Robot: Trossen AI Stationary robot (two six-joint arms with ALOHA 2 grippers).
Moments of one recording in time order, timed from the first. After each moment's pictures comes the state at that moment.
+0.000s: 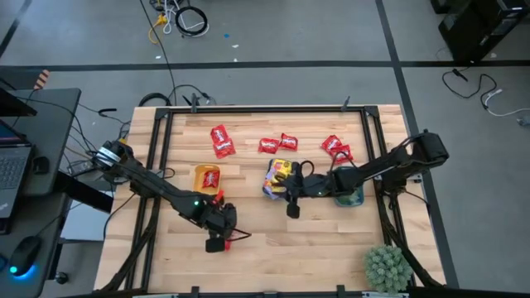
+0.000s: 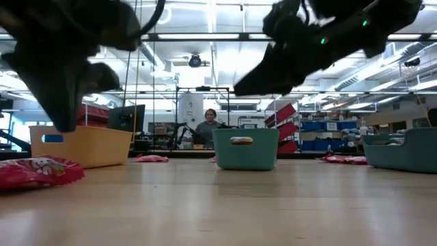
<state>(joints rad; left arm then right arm) -0.48 1.60 1.01 -0.67 -0.06 -0.58 0.18 1.60 0.70 0.45 0.29 0.16</state>
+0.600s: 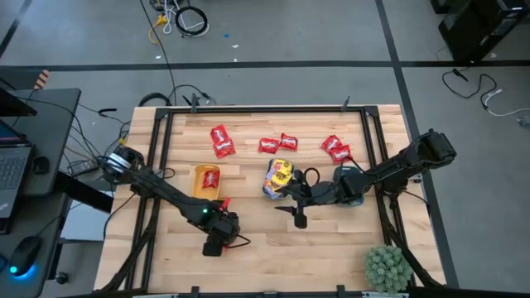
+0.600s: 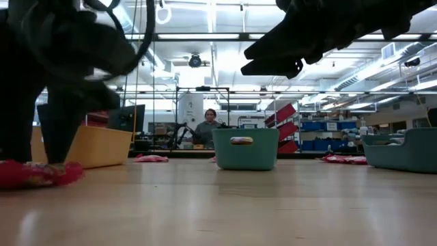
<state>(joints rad) -0.49 1.71 1.03 -0.67 0.01 -0.44 0.29 1.52 0.70 0.42 0.28 0.15</state>
